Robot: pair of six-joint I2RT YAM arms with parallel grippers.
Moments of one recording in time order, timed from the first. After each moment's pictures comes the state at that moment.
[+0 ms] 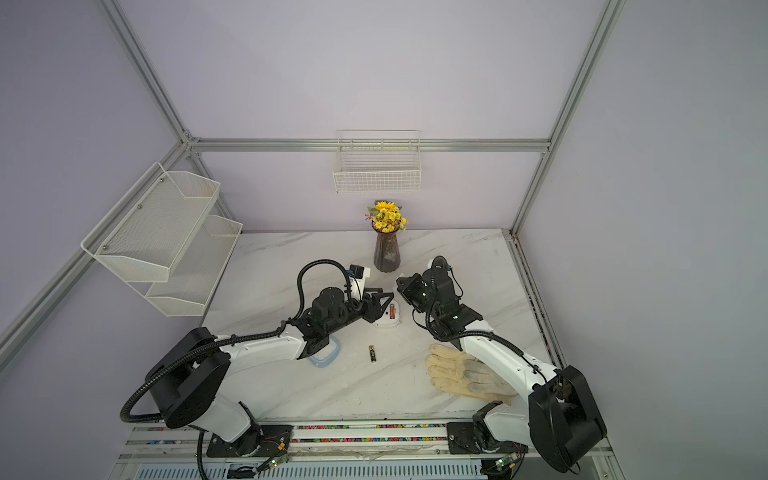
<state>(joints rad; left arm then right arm) -0.76 1.58 0.81 0.59 0.11 -0.47 0.49 1.27 0.81 0.08 -0.08 1.21</state>
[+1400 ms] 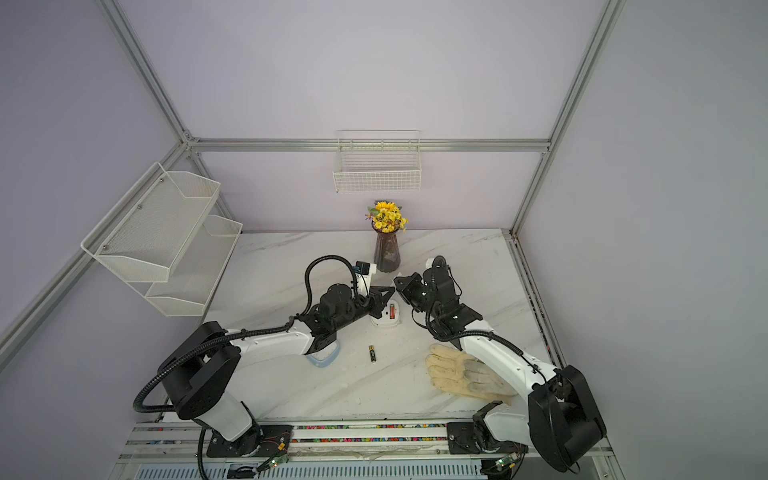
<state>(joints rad) -0.78 1.64 0.88 0.58 0.08 -0.50 0.49 1.27 0.81 0.11 -0.13 1.23</state>
